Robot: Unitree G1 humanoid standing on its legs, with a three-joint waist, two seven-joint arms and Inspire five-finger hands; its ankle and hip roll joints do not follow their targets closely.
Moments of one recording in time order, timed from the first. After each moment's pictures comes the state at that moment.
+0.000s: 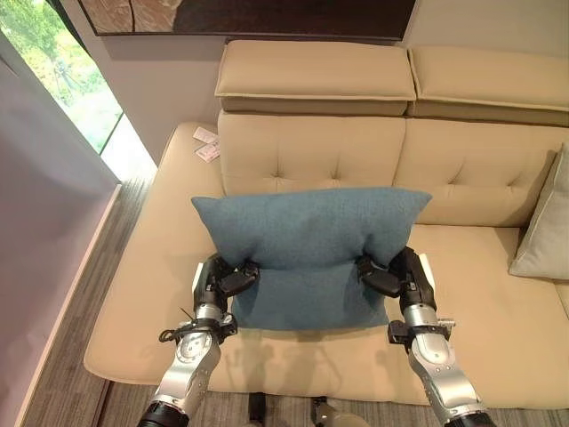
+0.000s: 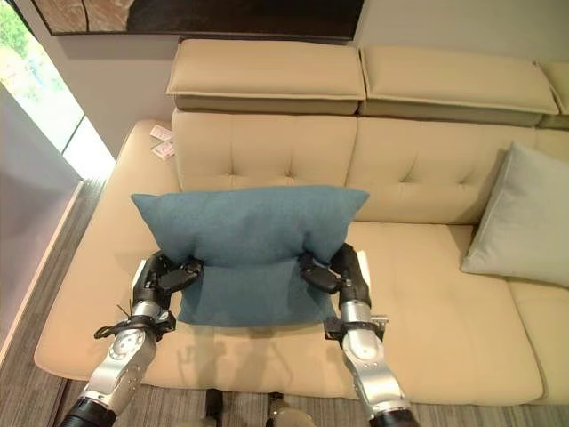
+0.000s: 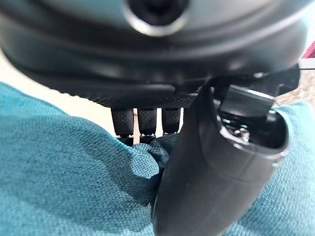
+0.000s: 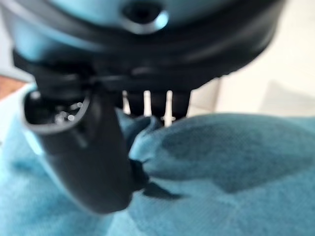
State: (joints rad) left arm -0.11 0.29 -0.27 0.24 -0.53 -0.17 0.28; right arm -0.09 -0.38 0.17 0.16 0.13 -0.15 -0.29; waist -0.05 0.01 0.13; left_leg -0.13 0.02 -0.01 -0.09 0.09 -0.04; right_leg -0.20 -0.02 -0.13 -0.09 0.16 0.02
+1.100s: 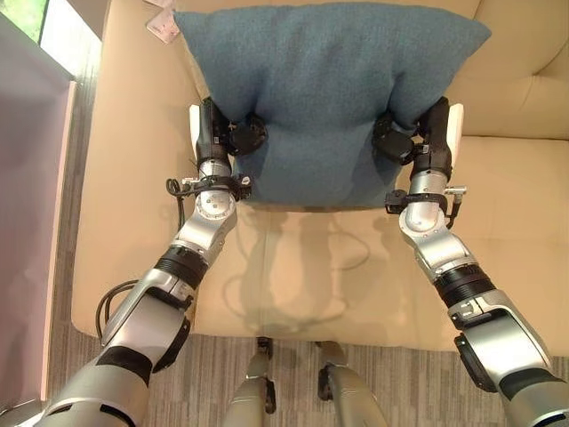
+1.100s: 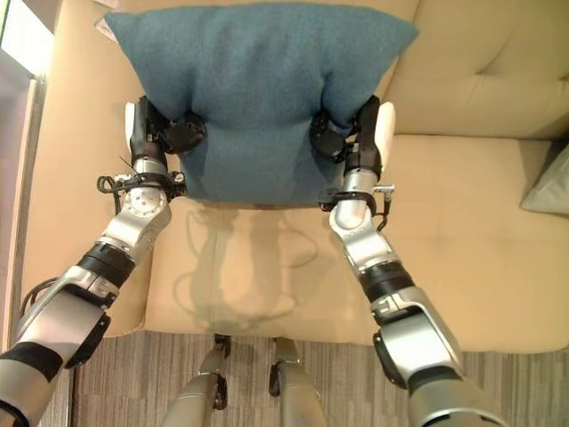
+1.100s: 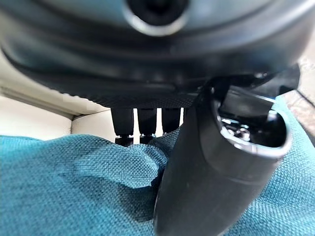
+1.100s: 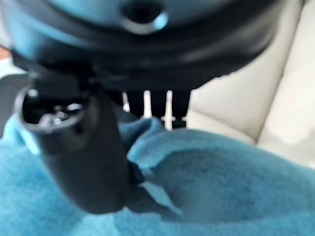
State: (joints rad) left arm -1.01 0.38 -0.46 0.79 -0.51 -0.20 0.49; right arm -0.88 -0.49 0.38 0.63 0.13 -0.14 -0.61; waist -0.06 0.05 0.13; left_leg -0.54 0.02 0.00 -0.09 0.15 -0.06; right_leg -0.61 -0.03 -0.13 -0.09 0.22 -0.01
